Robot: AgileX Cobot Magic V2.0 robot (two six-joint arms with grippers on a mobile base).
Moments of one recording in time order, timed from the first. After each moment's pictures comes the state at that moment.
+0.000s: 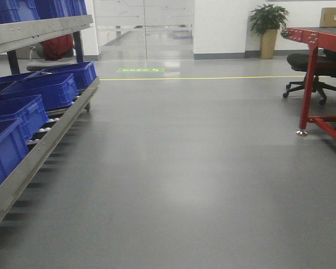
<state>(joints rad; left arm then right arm) 0.02 0.00 0.00 -0.01 0.00 0.02 0.06 0.00 0.00 0.02 0.01 -0.03</state>
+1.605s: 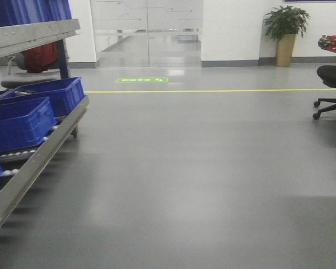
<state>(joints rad) 0.02 0.00 0.00 -0.01 0.00 0.02 0.06 0.00 0.00 0.02 0.01 -0.03</state>
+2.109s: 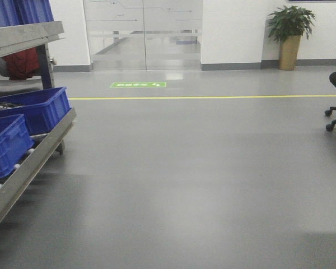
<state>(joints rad) 0.02 0.00 0.00 -0.01 0.00 0.02 0.06 0.00 0.00 0.02 0.01 -0.03</state>
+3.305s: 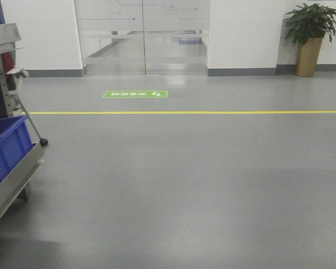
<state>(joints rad) 0.02 0.00 0.00 -0.01 0.00 0.02 0.06 0.00 0.00 0.02 0.01 -0.03</state>
